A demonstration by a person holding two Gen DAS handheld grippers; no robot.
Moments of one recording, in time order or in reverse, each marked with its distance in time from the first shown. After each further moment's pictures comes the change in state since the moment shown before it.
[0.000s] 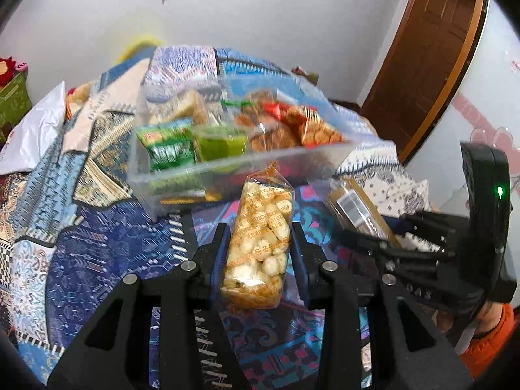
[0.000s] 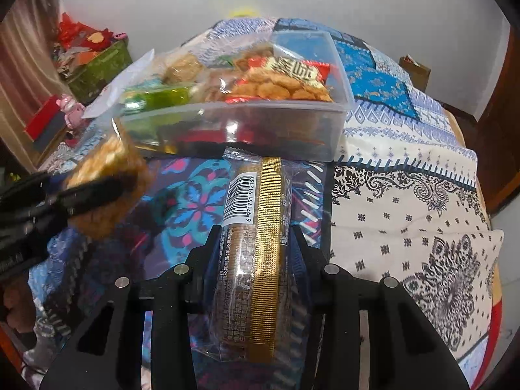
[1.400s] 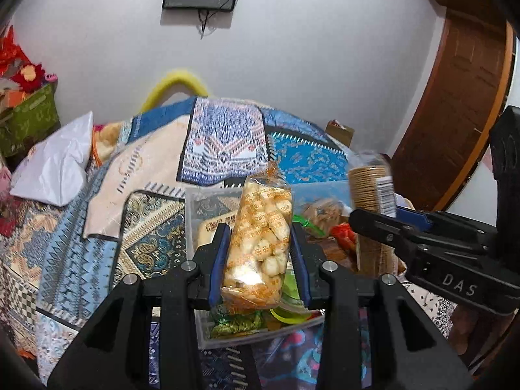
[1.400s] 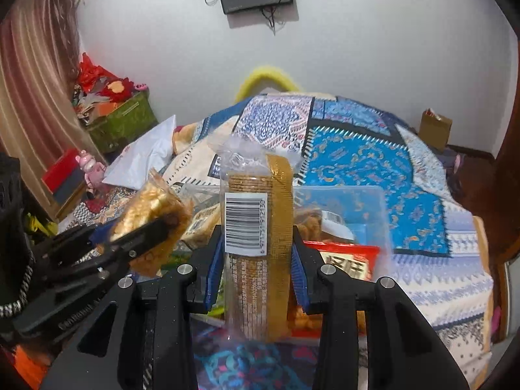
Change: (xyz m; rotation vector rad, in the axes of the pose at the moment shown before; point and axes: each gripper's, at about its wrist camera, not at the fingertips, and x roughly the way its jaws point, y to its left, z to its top) left arm 0.027 0.060 0.102 -0.099 -0.164 0.105; right arm 0.014 0.030 0.138 -0.018 -0.189 0.089
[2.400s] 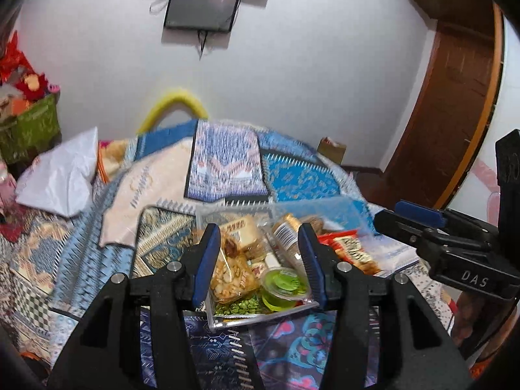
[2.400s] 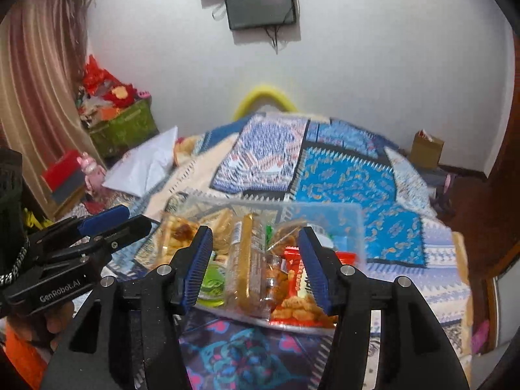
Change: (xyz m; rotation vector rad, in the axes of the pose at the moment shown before) left arm -0.076 -0.005 0.005 0.020 -0.105 -0.023; right arm -0.074 0.009 -0.001 -0.057 -0.119 -0.031
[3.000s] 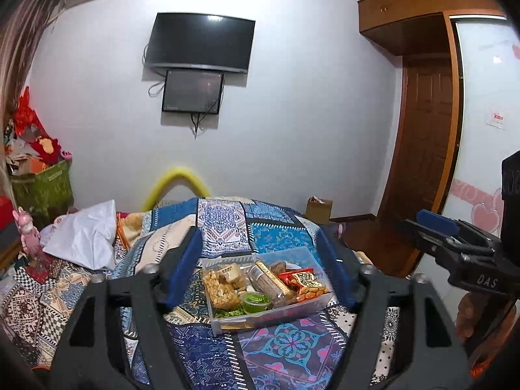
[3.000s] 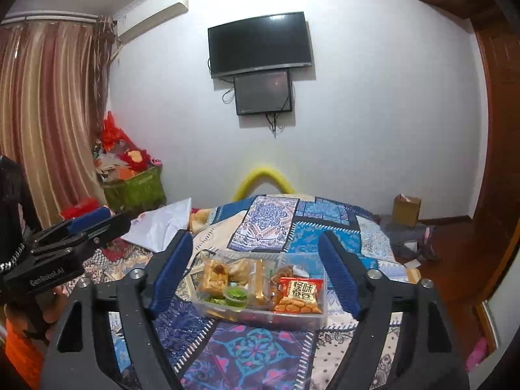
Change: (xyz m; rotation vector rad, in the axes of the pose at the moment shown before) left arm -0.168 -0.054 -0.005 0.095 -0.302 0.011; right arm -0.145 0.026 -0.021 -0.016 -0.326 -0.034
